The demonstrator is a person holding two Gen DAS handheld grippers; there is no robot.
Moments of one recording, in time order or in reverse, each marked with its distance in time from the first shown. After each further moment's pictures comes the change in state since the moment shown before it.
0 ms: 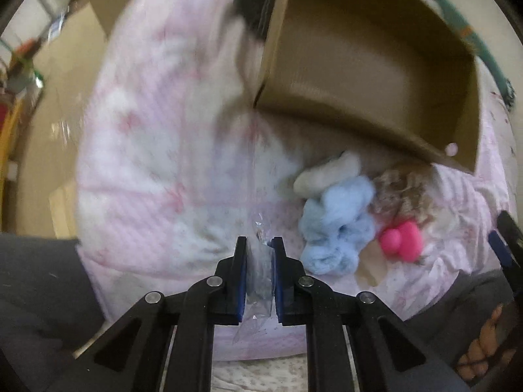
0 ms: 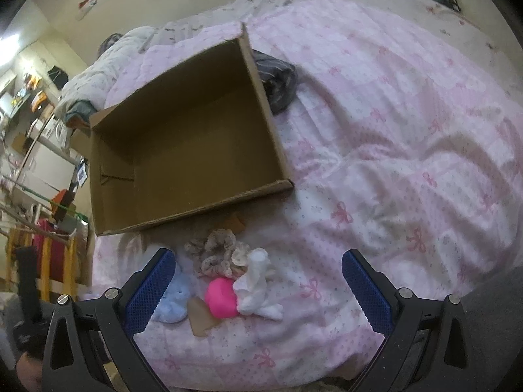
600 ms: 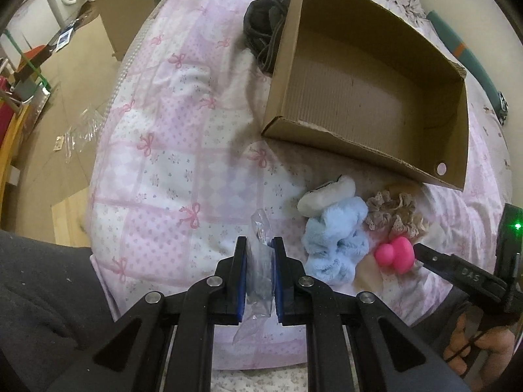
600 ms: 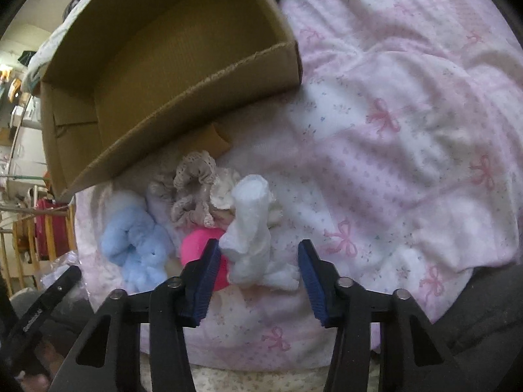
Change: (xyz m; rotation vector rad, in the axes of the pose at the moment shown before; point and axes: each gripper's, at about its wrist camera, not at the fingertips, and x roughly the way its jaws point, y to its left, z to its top) left arm -0.005 0.007 0.016 -0.041 -0.080 -0.021; right arm 0.085 0.001 -0.029 0.065 0.332 -0.001
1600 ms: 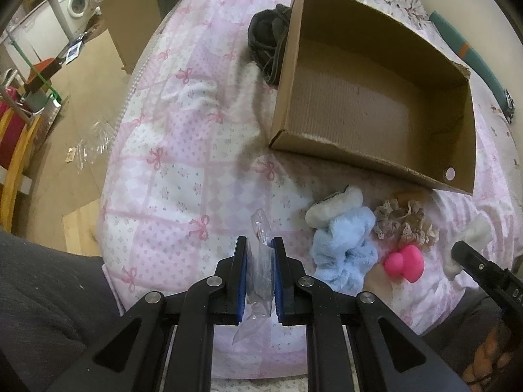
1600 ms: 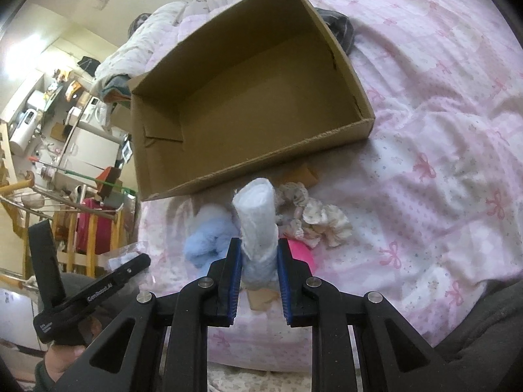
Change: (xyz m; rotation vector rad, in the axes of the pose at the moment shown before) left arm -0.006 -0.006 0.002 0.024 -0.067 0.069; right arm -0.058 0.027 -0.017 -0.112 -0.184 0.238
